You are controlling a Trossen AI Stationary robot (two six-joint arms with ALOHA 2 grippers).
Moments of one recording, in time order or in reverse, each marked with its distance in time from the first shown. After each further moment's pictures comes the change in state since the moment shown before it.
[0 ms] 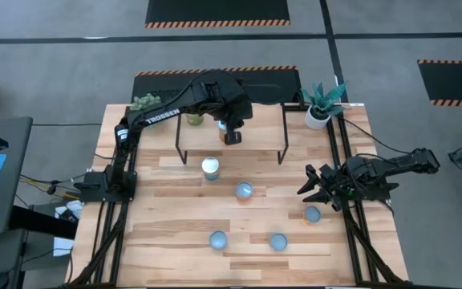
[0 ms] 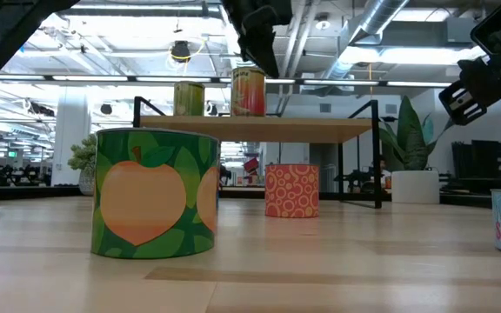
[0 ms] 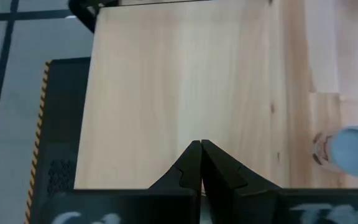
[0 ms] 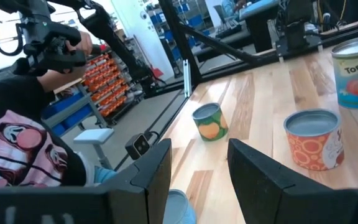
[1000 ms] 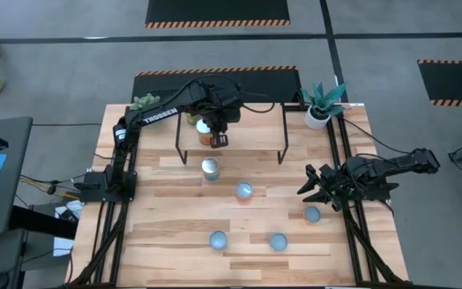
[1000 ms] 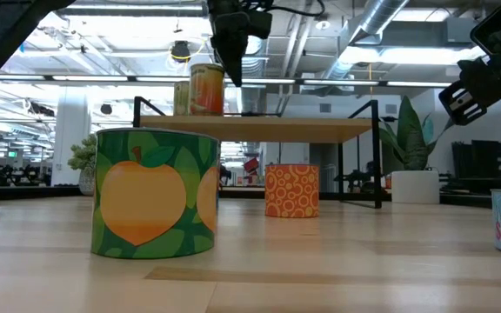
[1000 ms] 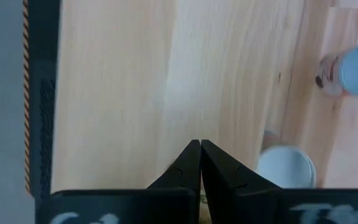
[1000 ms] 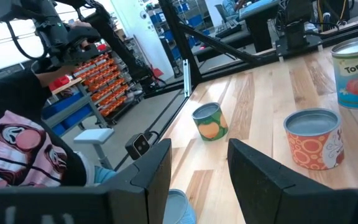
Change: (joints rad) left arm -0.001 -0.016 -0.001 -0.306 -0.080 -0.097; right arm 0.000 0.000 0.000 0.000 0.000 0.000
